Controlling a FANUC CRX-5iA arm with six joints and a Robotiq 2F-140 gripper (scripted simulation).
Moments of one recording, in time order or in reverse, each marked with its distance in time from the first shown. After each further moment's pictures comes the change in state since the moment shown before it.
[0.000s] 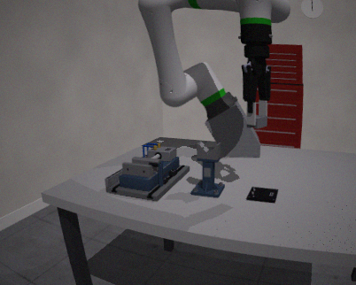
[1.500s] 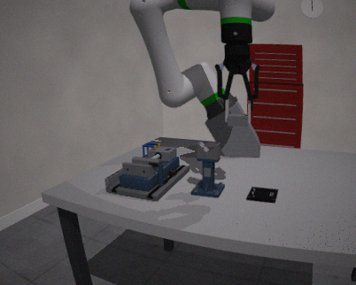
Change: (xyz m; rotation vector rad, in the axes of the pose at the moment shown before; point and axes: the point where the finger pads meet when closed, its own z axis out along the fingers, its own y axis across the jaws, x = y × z) arm -0.050 0.029 -0.002 0.003 0.000 1.033
